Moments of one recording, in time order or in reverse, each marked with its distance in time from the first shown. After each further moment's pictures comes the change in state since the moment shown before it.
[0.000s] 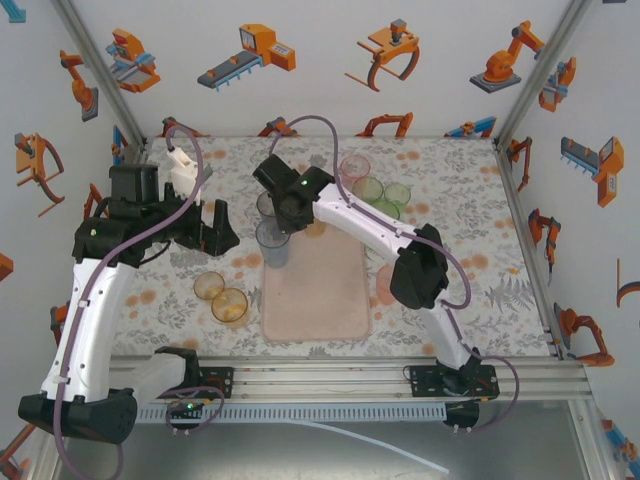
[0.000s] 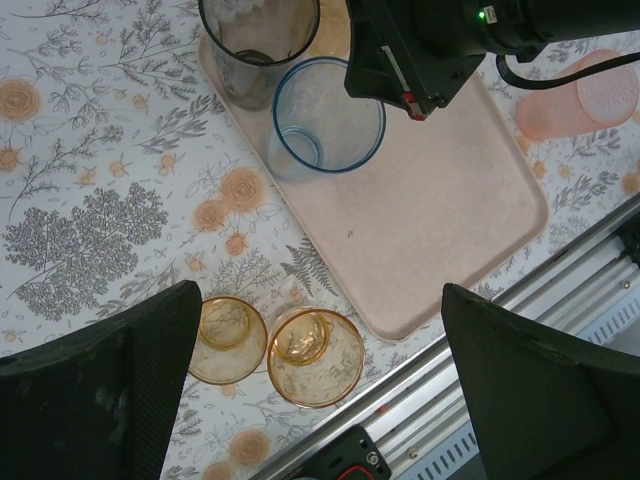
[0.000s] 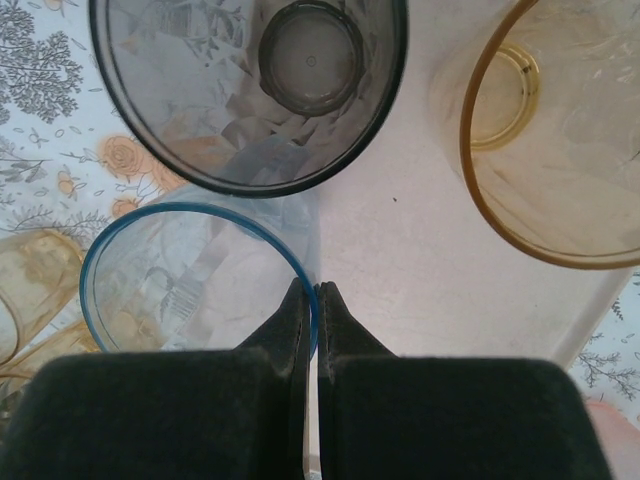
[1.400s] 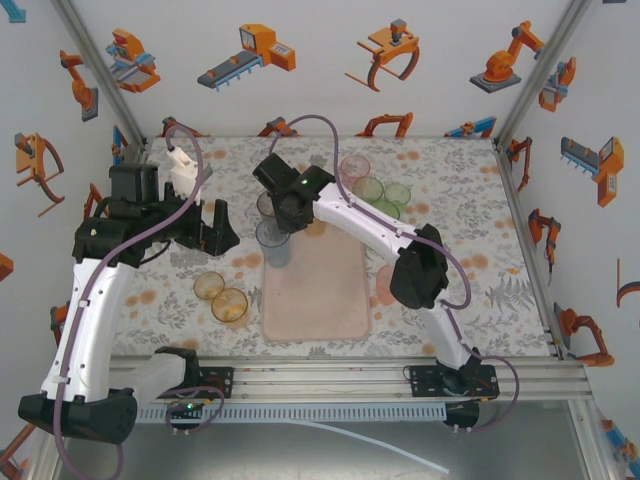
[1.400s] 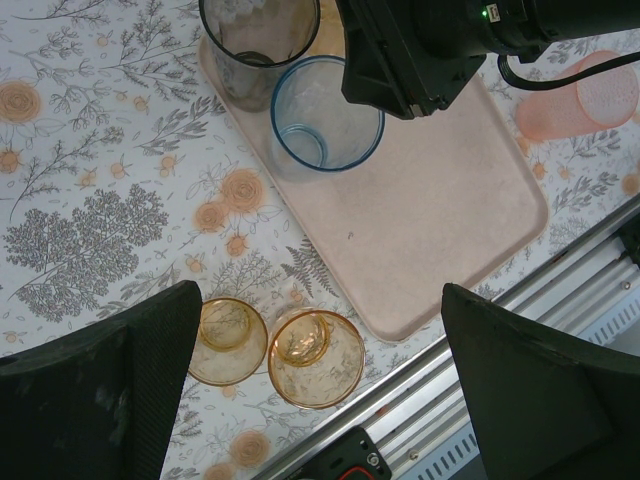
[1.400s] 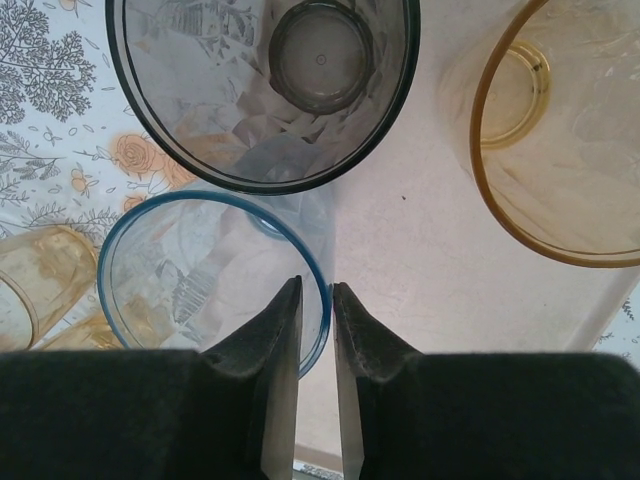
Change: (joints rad) left arm 0.000 0.000 0.000 0.003 0.000 0.000; right arm 0.000 0.001 0.009 -0.006 -0.023 0.008
